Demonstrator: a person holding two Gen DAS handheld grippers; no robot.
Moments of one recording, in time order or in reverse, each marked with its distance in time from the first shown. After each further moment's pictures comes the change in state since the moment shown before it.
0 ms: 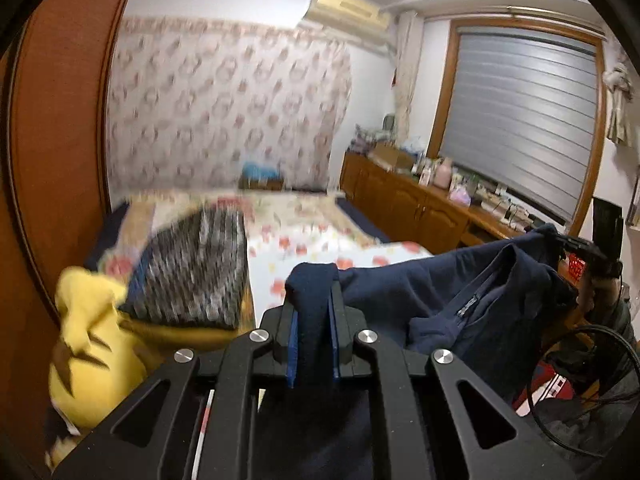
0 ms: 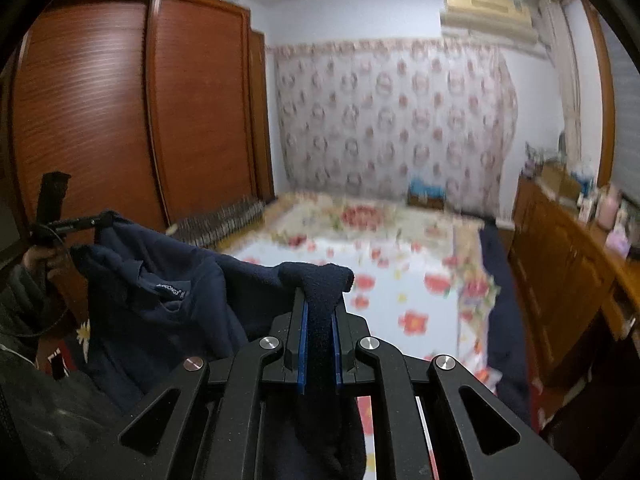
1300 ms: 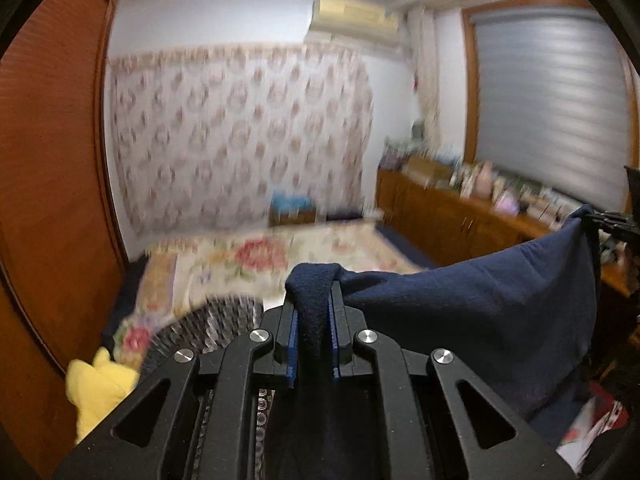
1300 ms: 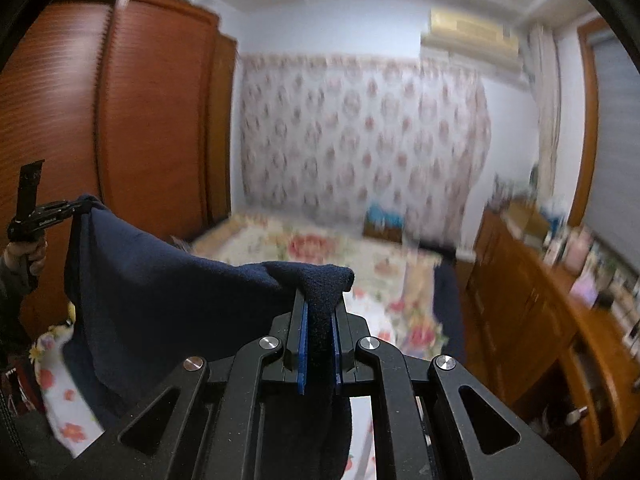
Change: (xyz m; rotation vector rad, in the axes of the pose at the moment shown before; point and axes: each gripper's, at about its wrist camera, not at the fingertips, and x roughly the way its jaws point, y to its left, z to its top) left arm 0.188 0.027 0.083 0.086 -0.005 0.162; right arm 0.137 -0.092 0.055 -0.006 0.096 -0.134
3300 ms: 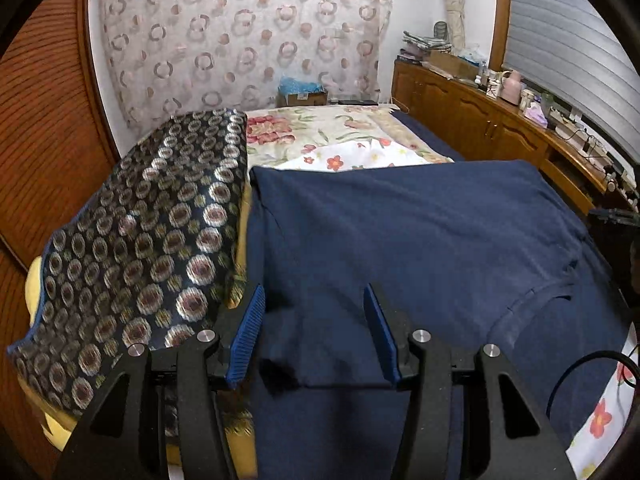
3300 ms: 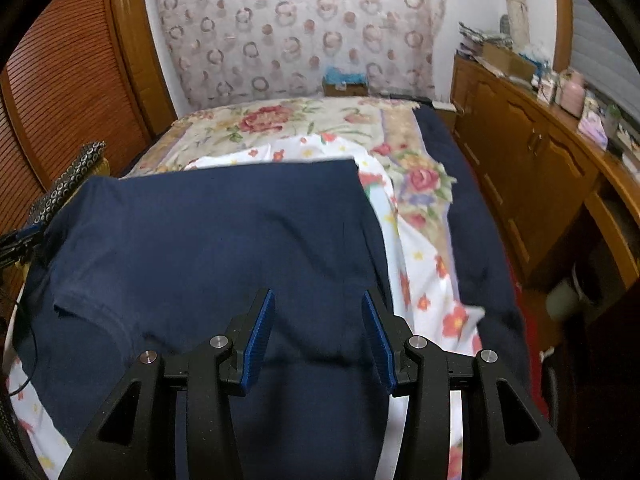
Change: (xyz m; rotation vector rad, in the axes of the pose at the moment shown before) left arm 0.085 -0.028 -0.115 -0.031 0.357 0.026; right arm 0.127 -0.035 -0.125 0.251 0.367 -0.062
